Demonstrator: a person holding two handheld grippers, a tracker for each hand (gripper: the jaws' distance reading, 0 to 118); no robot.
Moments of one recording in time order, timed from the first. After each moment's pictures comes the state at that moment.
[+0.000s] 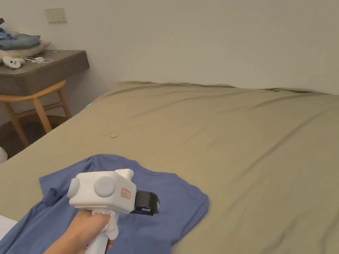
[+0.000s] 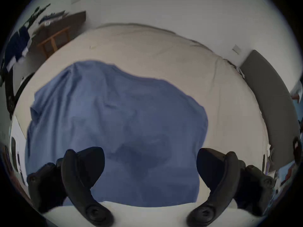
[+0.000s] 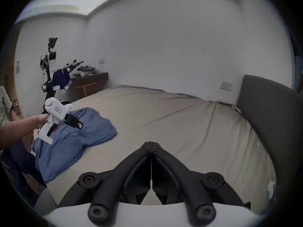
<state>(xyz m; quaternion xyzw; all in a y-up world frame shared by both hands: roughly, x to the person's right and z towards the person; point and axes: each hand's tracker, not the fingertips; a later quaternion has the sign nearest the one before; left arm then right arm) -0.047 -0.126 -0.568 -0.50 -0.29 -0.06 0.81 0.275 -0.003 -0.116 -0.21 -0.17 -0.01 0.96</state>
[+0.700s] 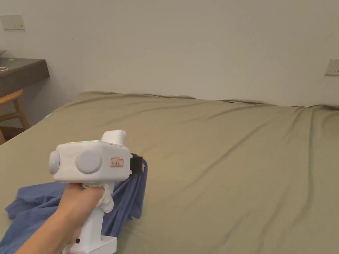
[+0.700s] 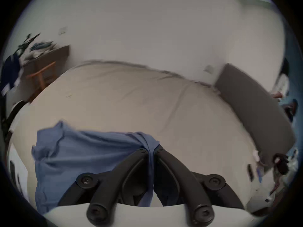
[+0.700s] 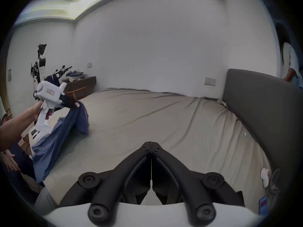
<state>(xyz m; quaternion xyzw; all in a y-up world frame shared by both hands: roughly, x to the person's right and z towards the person) 0.054 0.018 -0.475 -0.32 -0.43 -0.02 0.84 0.293 0.010 -0.039 -0.19 -0.23 -0.03 0.95</state>
